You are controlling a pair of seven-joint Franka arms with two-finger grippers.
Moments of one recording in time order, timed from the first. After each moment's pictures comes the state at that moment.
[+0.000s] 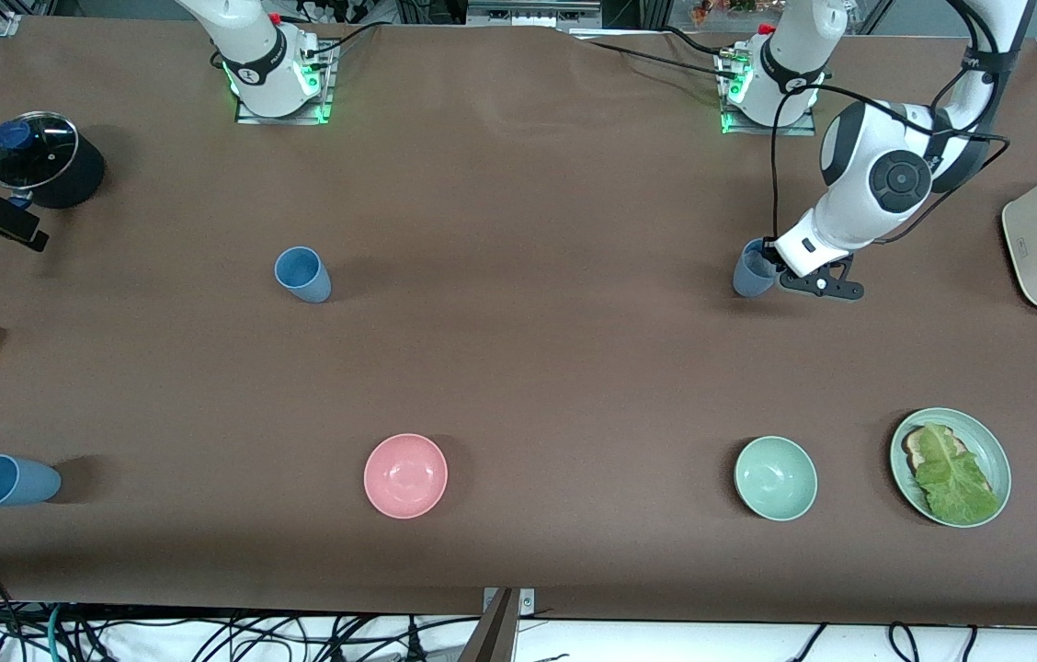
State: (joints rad) left arm -0.05 0.05 -0.11 -2.39 0.02 2.28 0.01; right arm 0.04 0.09 -0.10 -1.49 -0.04 1.55 0.12
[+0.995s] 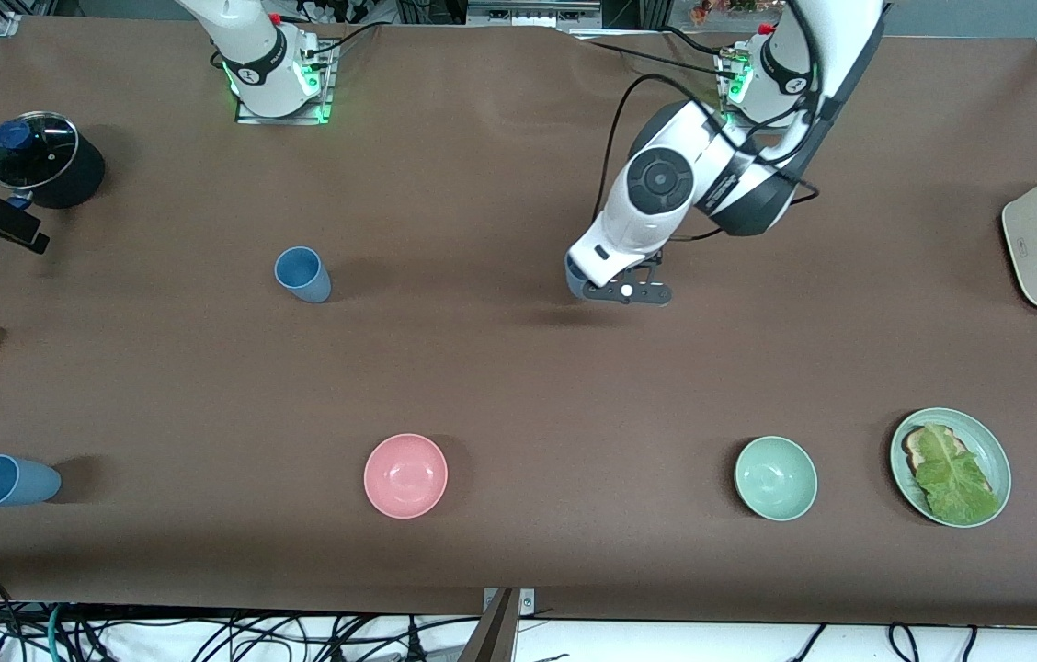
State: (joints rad) left arm -0.29 0.42 -0.39 -1.83 0.01 2.09 -0.62; right arm 0.04 0.09 -0.10 -1.49 -0.04 1.55 0.12
